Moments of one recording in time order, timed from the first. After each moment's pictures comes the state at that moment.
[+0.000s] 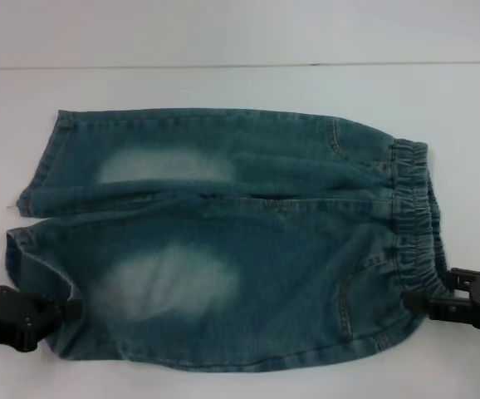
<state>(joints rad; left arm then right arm) -0.35 -2.16 0.37 0.94 2.43 1.73 -1.59 0.36 2.06 -0.44 -0.62 -2.26 -1.64 1.55</state>
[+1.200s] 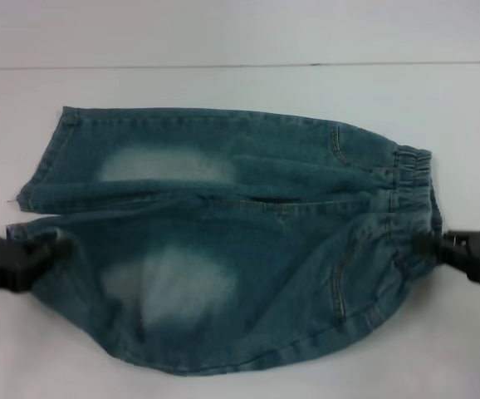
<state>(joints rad) -0.34 -2.16 0.34 0.94 2.26 1.69 -1.59 0.37 2.07 -0.45 -0.64 -2.11 -1.66 1.55</state>
